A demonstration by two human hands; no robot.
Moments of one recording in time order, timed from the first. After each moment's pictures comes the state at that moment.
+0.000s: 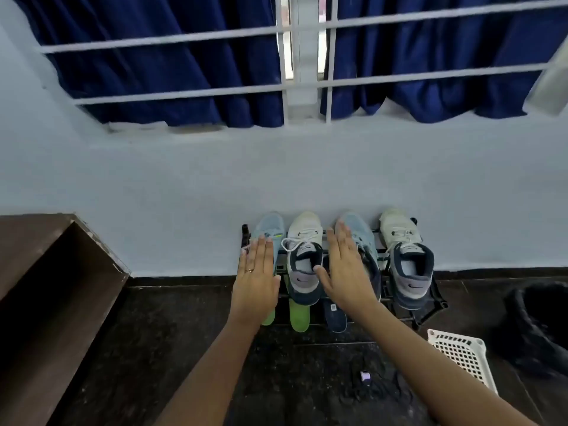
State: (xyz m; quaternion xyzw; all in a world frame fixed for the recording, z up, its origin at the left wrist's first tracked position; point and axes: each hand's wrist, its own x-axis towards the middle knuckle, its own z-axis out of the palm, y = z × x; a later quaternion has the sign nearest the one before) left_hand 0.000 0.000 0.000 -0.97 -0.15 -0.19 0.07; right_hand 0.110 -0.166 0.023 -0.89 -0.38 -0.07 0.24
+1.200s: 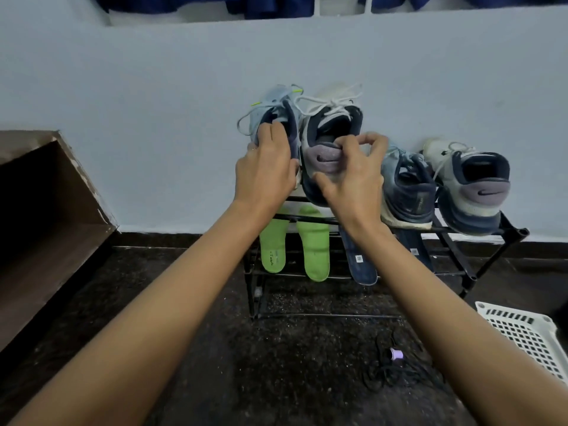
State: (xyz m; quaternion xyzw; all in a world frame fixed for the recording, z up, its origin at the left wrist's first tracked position) left_hand -0.020 -0.004 -0.050 -0.91 -0.21 -0.35 0.04; right_hand 0.058 -0.116 -0.081 -0.78 -0.33 -0.28 0.46
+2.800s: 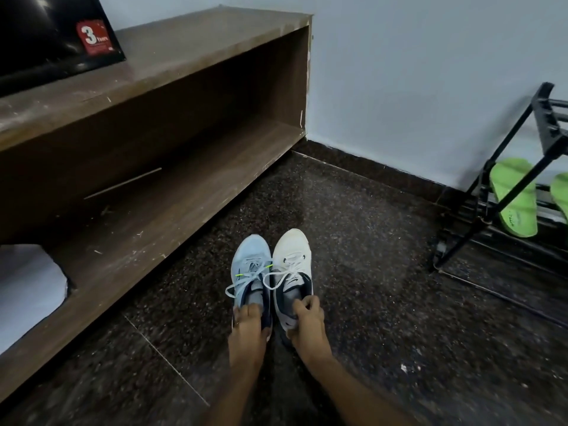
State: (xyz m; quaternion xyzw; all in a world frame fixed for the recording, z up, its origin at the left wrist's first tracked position) left_hand -0.486 0.109 -0.422 -0.75 -0.62 -0.04 -0.21; right_hand -0.358 0.068 -0.452 -0.75 -0.57 0.22 0.25
